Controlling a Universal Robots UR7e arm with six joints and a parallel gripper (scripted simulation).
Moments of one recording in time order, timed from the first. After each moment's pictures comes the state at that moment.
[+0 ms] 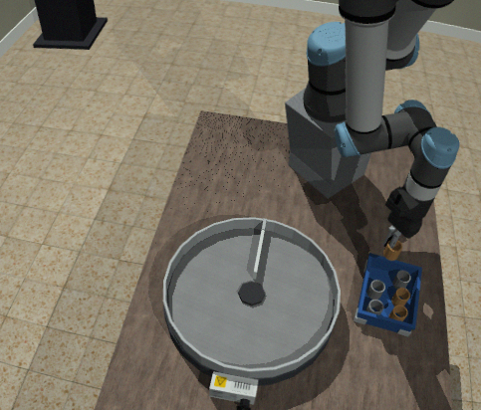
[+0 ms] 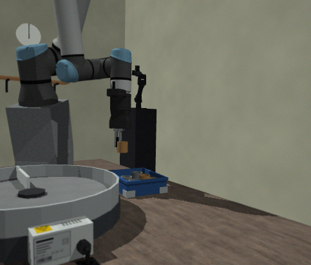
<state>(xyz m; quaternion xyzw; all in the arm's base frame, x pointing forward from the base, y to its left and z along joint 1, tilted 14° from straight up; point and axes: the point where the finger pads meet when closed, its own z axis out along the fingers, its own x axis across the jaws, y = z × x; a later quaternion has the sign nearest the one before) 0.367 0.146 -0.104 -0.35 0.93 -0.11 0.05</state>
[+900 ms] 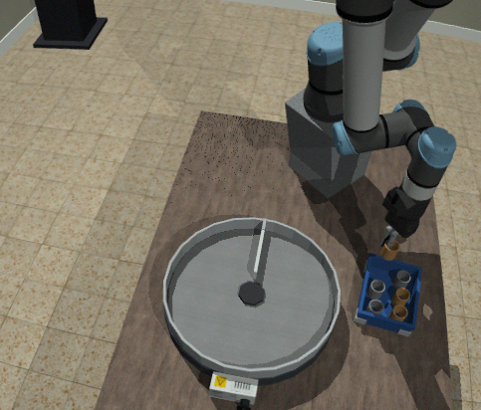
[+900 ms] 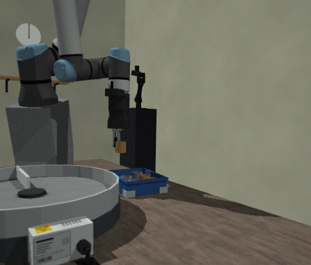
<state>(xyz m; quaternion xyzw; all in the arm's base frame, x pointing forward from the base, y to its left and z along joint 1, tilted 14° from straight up) 0.367 0.139 -0.103 -0.35 0.93 -0.12 0.05</state>
